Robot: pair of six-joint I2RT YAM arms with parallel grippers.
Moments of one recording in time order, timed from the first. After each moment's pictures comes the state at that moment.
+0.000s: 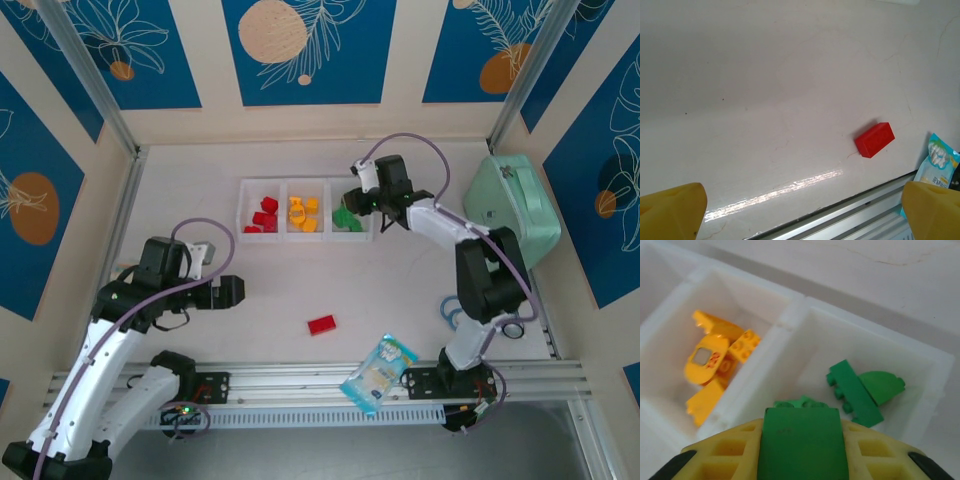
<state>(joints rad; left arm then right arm) -0.32 0.73 0.88 -1.11 0.30 -0.33 0.35 1.78 1.23 -0.17 -0.24 -0.01</state>
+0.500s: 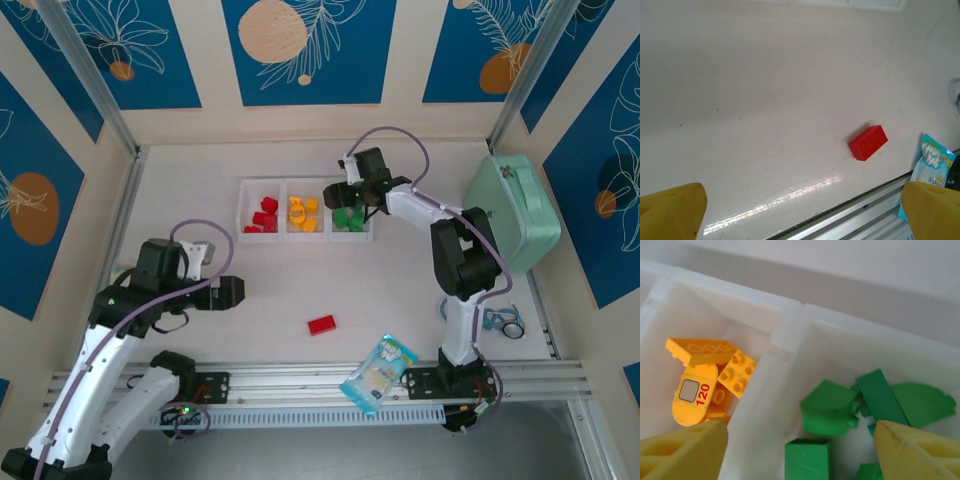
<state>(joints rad) -0.32 0.71 0.87 -1.09 0.33 -0.31 0.39 1.97 1.44 -0.30 -0.18 0.16</state>
